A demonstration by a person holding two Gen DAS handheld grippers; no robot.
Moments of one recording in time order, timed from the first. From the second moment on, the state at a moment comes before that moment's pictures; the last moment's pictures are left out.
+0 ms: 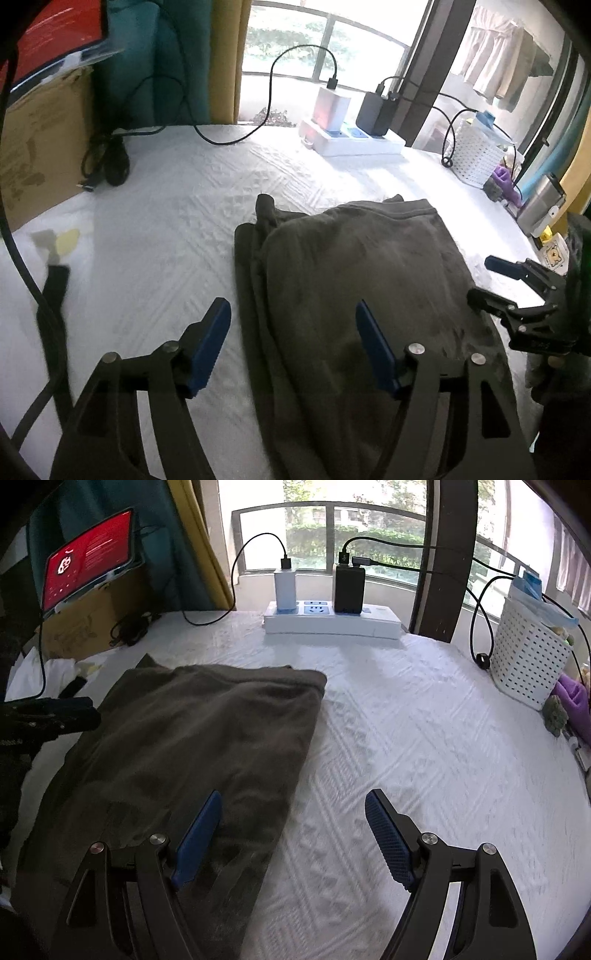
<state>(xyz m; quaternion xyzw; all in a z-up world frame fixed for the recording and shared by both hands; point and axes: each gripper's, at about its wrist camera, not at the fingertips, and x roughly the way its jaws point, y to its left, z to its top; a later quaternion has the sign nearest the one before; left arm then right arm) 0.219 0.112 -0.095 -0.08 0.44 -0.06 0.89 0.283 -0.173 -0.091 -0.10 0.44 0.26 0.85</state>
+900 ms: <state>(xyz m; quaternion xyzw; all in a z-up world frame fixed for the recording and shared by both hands) 0.249 0.084 -0.116 0.00 0.44 -0.10 0.89 0.330 -0.142 -0.110 -0.09 0.45 0.32 0.83</state>
